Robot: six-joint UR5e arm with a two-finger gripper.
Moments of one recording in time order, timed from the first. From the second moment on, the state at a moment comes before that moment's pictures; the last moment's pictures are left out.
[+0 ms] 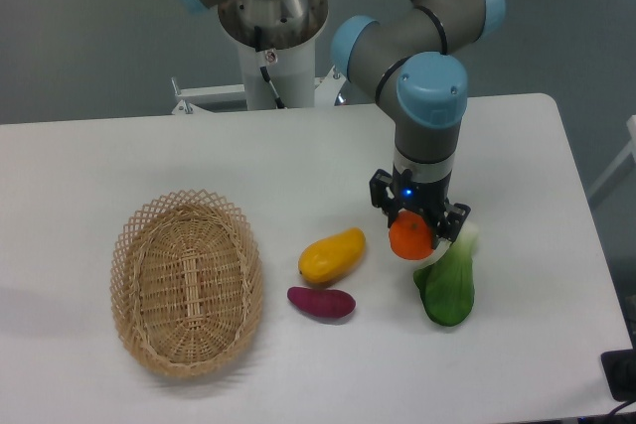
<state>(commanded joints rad) 2.59 -1.89 -1.75 -0.94 1.54 1.29</state>
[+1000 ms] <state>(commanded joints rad) 2.64 -1.89 -1.73 -0.95 1.53 1.44</state>
